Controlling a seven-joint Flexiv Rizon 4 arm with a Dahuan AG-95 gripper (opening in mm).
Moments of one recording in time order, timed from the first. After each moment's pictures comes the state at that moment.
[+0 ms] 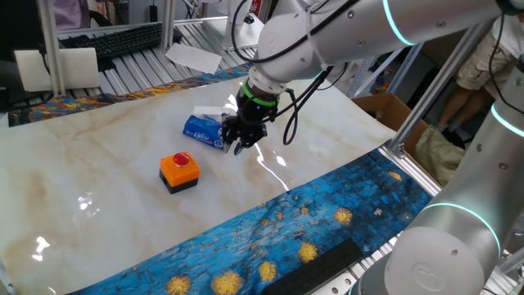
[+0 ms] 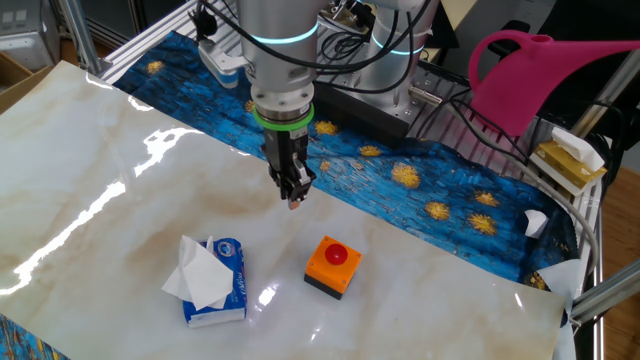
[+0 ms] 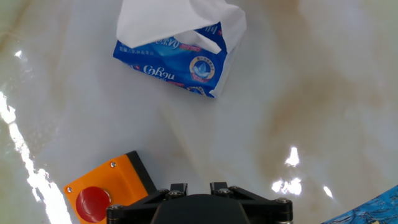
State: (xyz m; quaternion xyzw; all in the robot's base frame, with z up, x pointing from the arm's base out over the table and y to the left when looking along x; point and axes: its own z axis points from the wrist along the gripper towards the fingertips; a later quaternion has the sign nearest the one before) arm 0.501 0.015 0.099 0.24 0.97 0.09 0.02
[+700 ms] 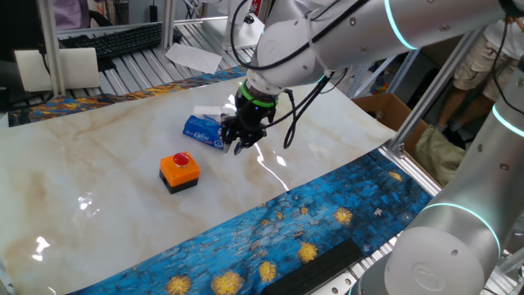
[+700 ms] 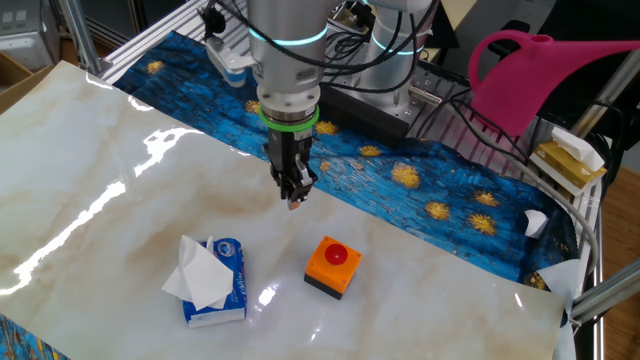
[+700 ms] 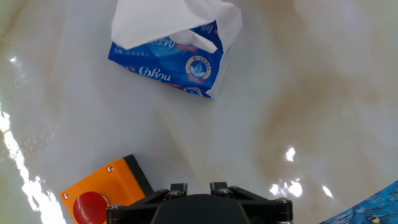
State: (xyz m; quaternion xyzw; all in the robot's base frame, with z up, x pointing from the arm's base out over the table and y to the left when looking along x) arm 0.503 0.016 0.107 0.25 0.97 0.06 0.03
